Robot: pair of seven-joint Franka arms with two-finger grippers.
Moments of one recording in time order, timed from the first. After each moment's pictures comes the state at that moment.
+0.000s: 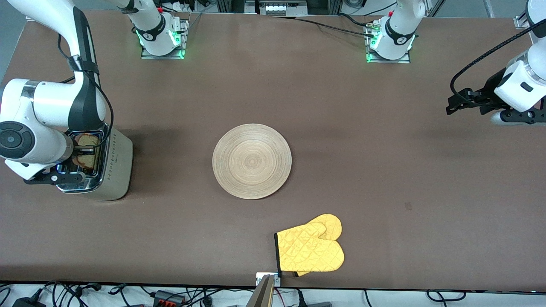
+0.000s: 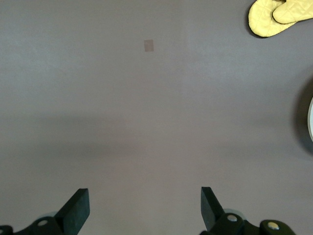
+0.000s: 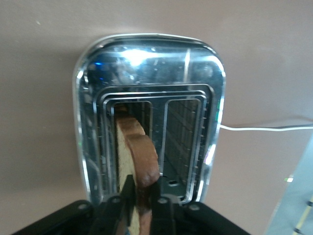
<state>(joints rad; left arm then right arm) 0.18 -0.04 -0.17 -1.77 -0.06 1.67 -0.03 0.38 0.44 -0.44 -1.58 -0.15 1.76 -0.04</state>
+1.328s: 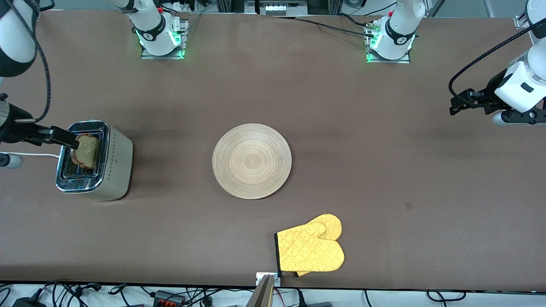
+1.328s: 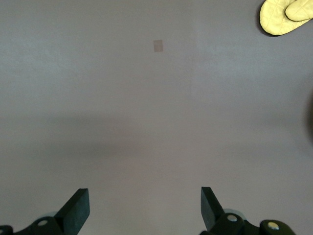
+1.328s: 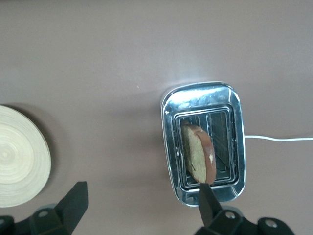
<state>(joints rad) 0.18 -0.04 -0.17 -1.77 -0.02 1.67 -0.03 0.29 0.32 -0.38 -1.30 0.13 1.59 0.02</state>
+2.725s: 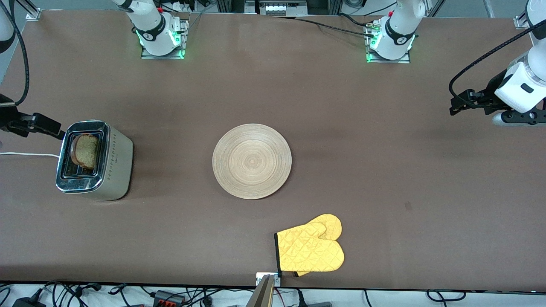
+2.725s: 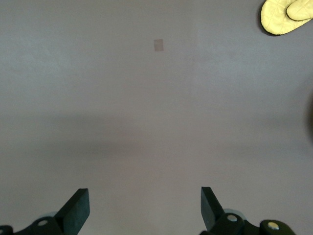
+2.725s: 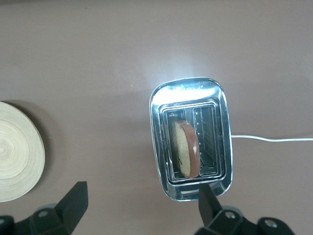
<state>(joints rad) 0.18 -0.03 -0.17 -1.77 -0.02 1.67 -0.03 0.02 0.15 -0.08 -1.50 0.02 1.68 0.01</state>
